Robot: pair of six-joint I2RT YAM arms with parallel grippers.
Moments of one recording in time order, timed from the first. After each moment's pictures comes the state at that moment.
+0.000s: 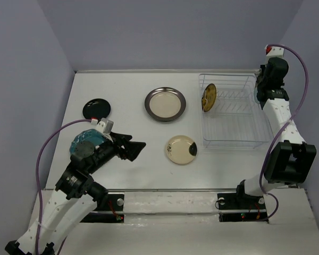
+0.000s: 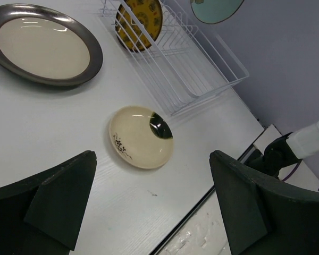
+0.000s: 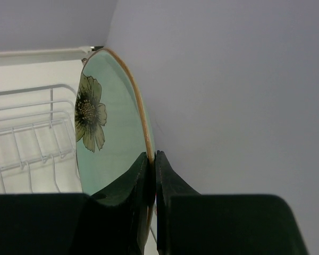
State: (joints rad) left arm -0.58 0.39 0.57 -0.28 0.22 -0.49; right arm -0.13 1.52 1.38 -0.07 0.49 -0.35
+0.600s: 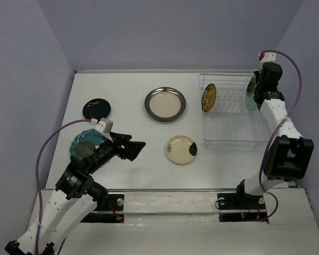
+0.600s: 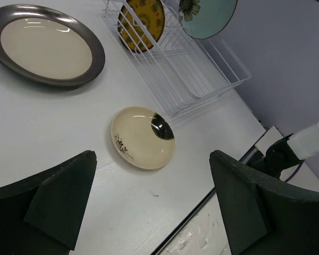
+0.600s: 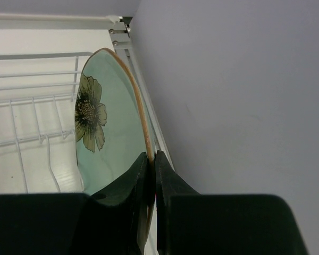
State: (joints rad) left arm -0.58 0.39 0.57 -0.28 0.21 -0.49; right arm -0.13 1.56 1.32 -0.09 0.41 -0.32
